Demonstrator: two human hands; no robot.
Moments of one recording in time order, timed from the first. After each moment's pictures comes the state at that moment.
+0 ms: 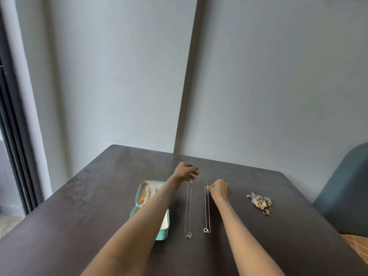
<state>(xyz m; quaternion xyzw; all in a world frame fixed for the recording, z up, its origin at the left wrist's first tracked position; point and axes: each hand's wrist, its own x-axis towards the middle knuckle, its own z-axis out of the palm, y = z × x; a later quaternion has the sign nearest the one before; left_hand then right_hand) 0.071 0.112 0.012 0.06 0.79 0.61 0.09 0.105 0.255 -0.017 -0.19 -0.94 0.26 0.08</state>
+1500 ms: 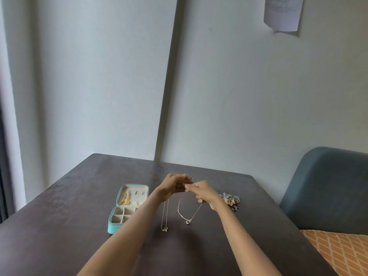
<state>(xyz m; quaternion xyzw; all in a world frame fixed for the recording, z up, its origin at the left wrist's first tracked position) 0.133 0.140 0.016 0.15 0.62 0.75 0.17 0.185 0.282 0.036 -0.01 -0.87 0.50 -0.03</state>
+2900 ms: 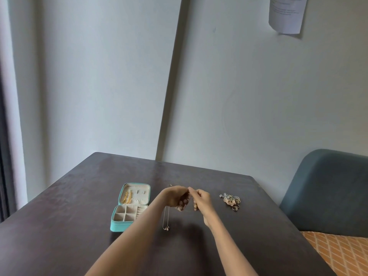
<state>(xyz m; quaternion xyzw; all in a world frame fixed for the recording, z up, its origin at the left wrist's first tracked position) 0.144 0.150 0.009 0.06 0.75 0.56 0.36 0.194 0.271 -0.012 -0.06 -0.76 0.64 0.08</state>
